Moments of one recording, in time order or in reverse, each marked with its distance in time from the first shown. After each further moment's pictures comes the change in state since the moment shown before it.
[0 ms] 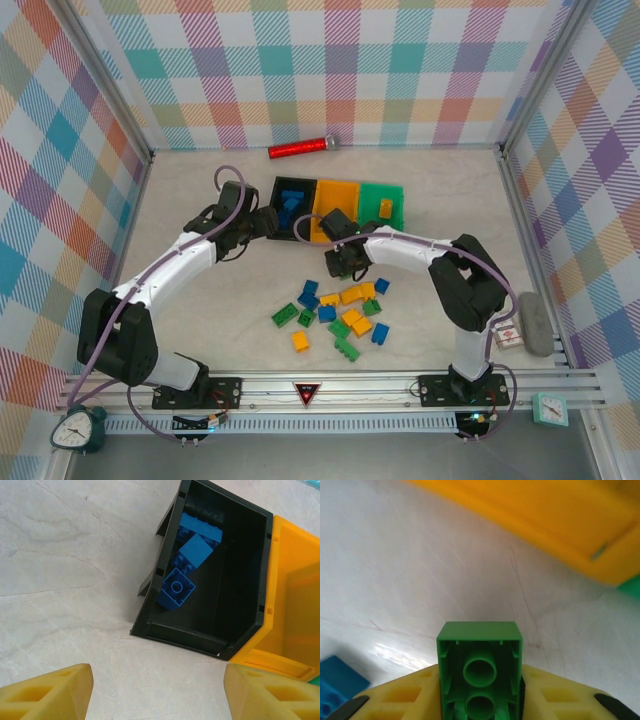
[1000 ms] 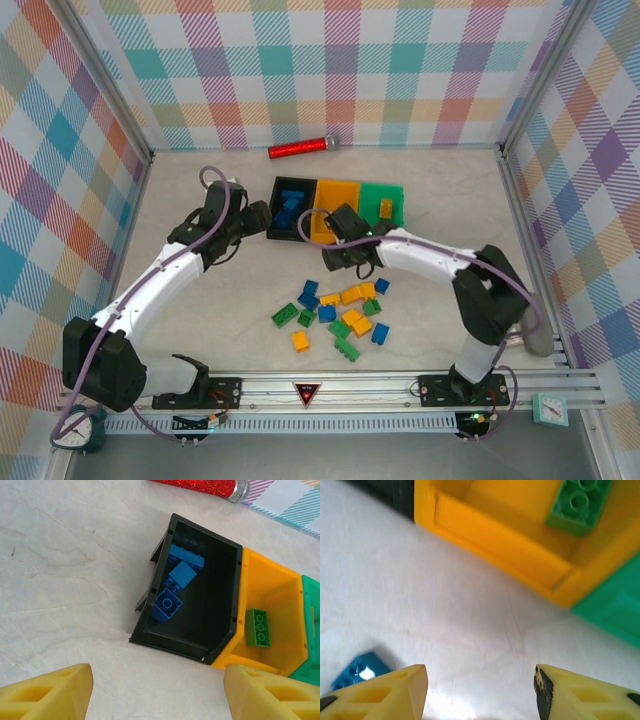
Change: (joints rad) left arm 0.000 -0.134 -0.016 -0.019 -0.030 -0.002; right arm -0.004 -0.172 -0.111 0.070 0.036 -0.055
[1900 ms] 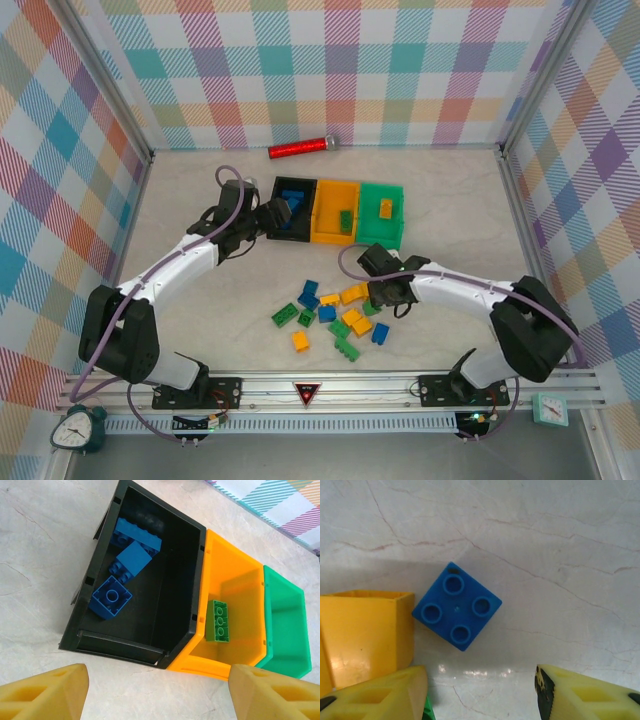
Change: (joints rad) left arm 0.001 0.148 -0.027 0.220 0.198 -0.101; right arm -0.005 -0.233 -0.371 -0.117 0.142 0.225
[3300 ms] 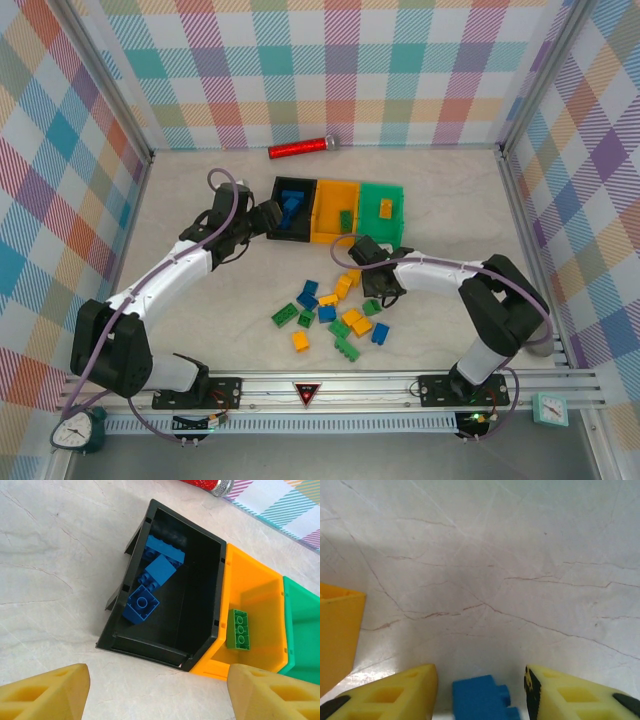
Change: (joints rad) left arm 0.000 -0.078 -0.024 -0.058 -0.110 0.030; right arm -0.033 0.174 0.077 0.081 0.001 0.079
